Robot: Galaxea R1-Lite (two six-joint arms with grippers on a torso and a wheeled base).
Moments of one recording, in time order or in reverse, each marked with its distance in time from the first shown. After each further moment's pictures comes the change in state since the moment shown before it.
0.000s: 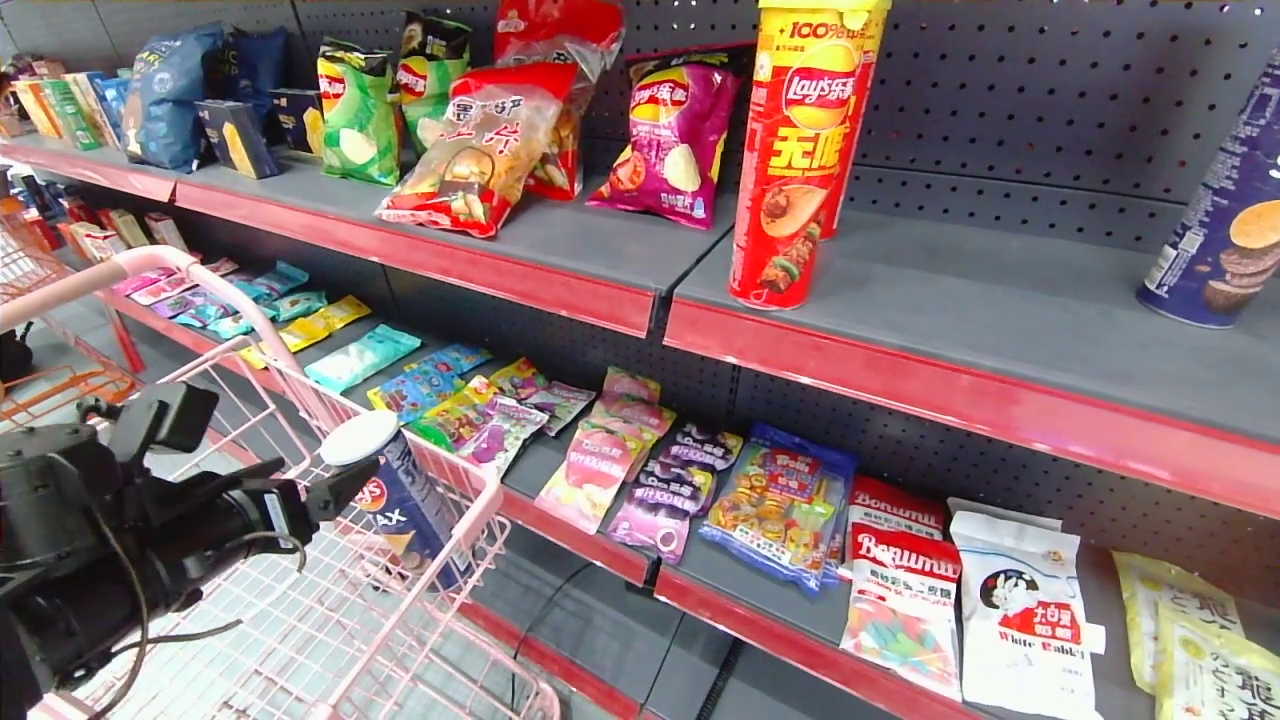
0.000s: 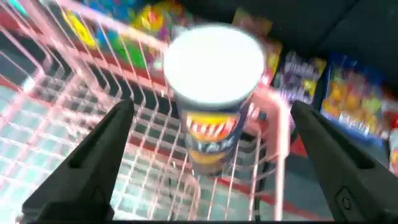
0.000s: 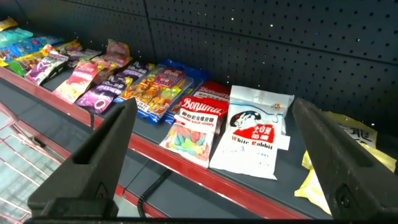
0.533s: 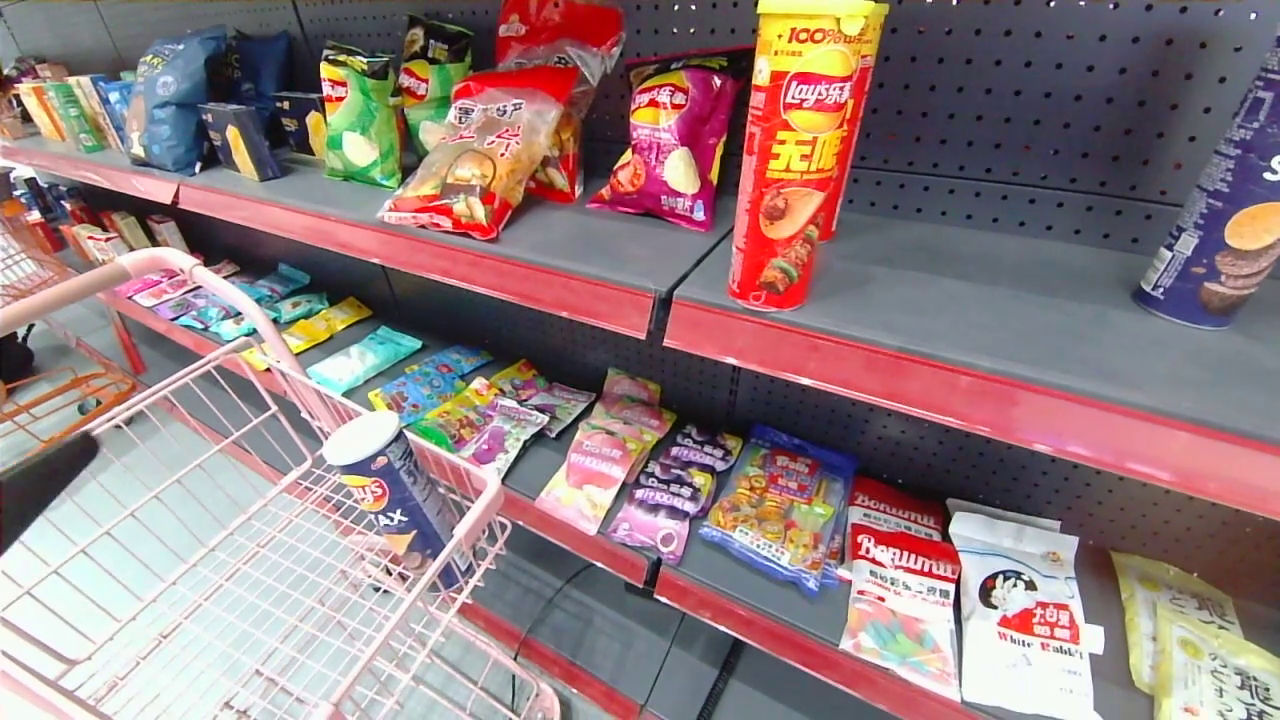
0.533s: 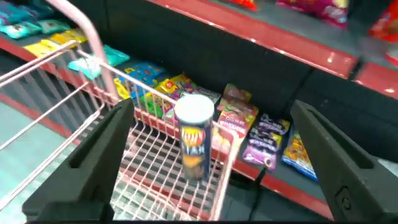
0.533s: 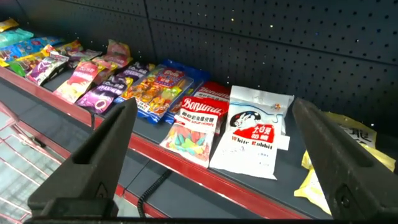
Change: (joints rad) left arm -0.010 -0.851 -0.239 0.830 0.129 -0.078; right arm 0.000 0.000 0.000 0.000 -0.001 -0.001
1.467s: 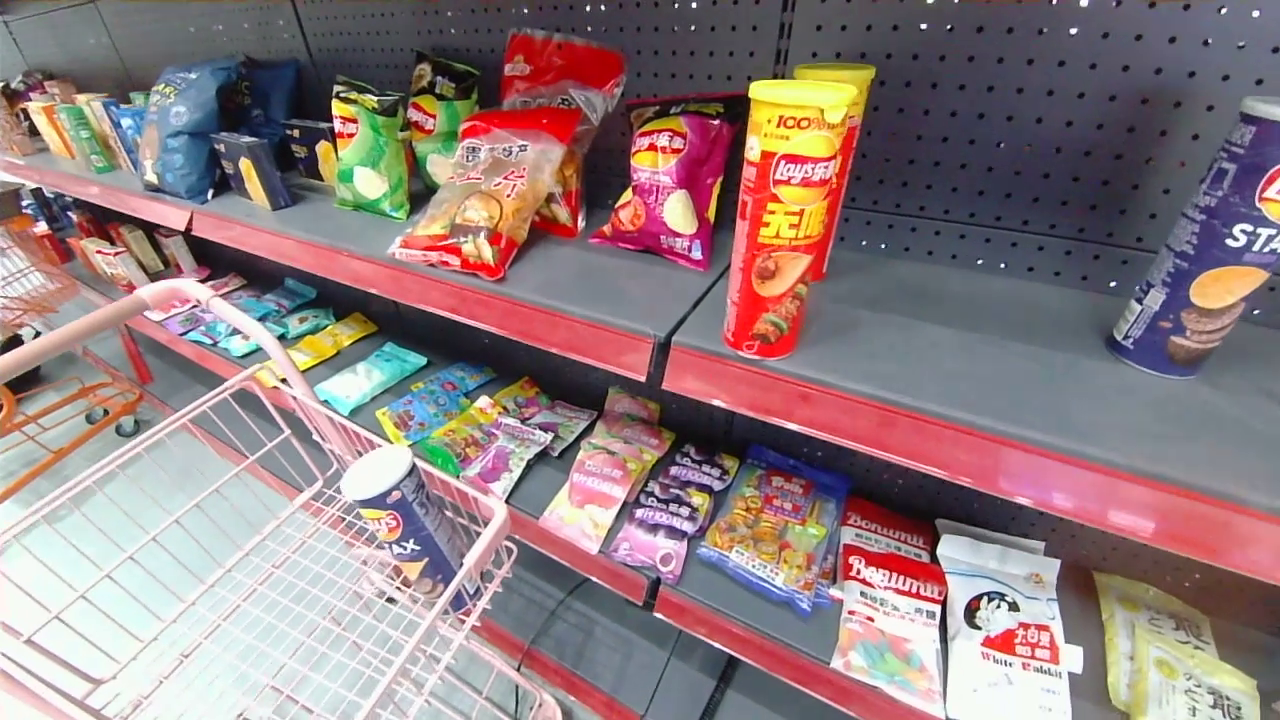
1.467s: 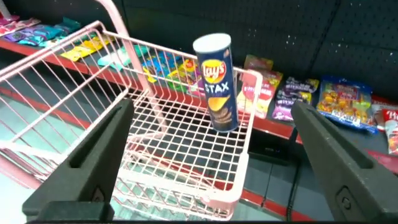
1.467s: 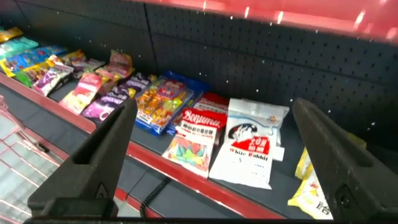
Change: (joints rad) left arm 0.020 -0.771 0.454 0.266 0.000 0.193; right arm 0.000 0.000 0.000 -0.001 0.000 0.001
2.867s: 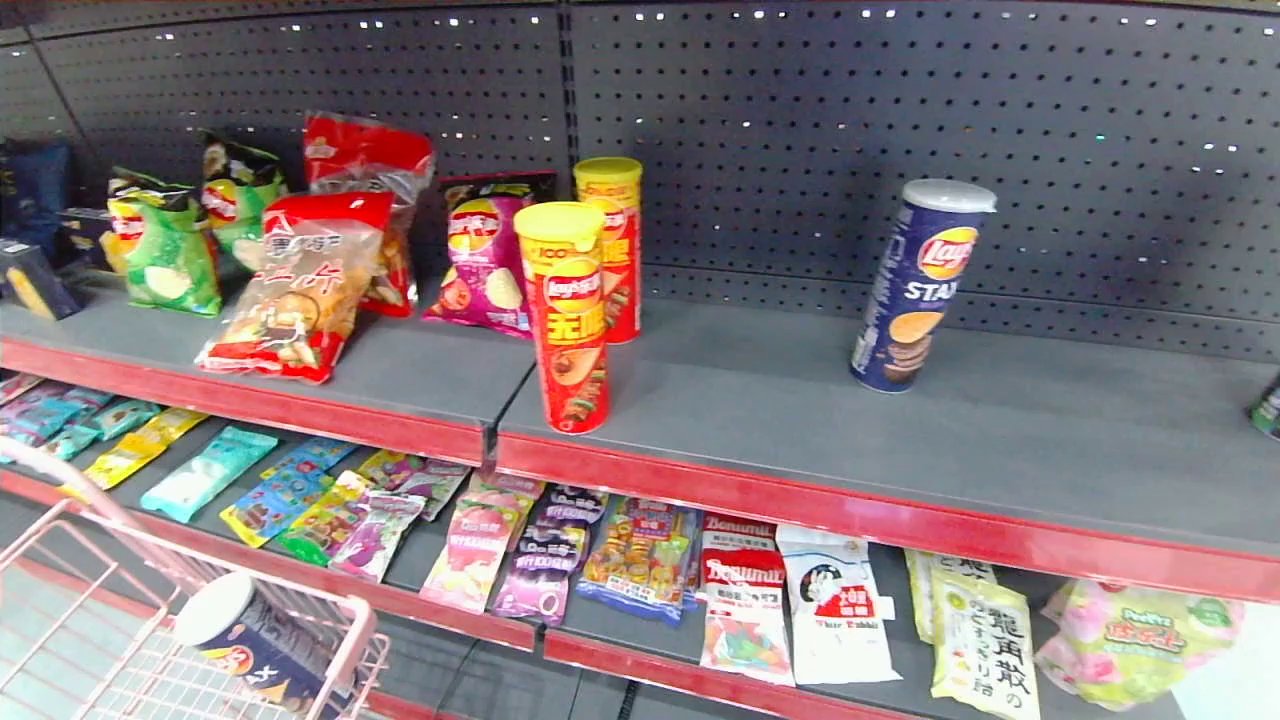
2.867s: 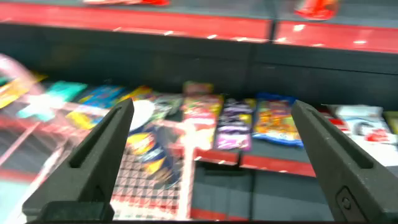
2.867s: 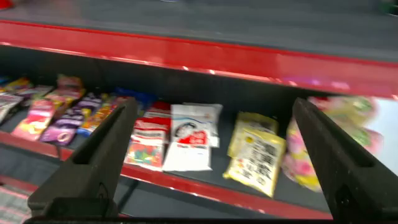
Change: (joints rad) left arm 0.000 0.000 0.000 0.000 0.001 0.000; right arm 0.000 0.000 0.000 0.001 -0.002 -0.009
